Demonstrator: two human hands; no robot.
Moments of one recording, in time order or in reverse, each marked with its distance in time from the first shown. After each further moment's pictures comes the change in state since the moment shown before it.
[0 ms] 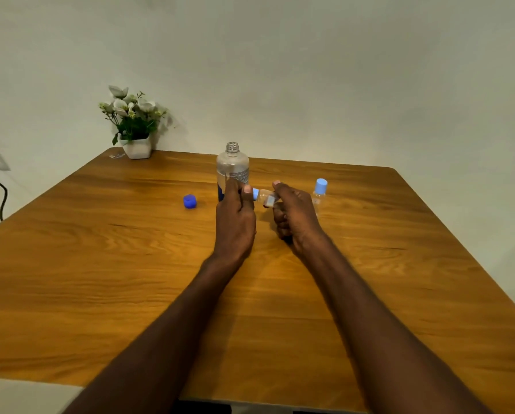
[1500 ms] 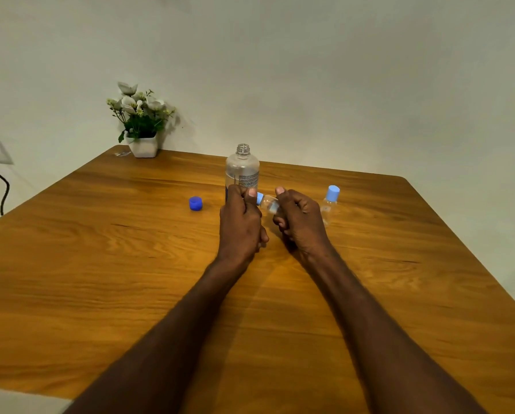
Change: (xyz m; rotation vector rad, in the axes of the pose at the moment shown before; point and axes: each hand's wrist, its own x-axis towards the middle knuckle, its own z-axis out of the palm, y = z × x) left_hand 0.007 -0.005 0.000 -0.129 -0.030 -0.153; right_hand 0.008 0.014 0.004 -0.028 -0.064 -0.227
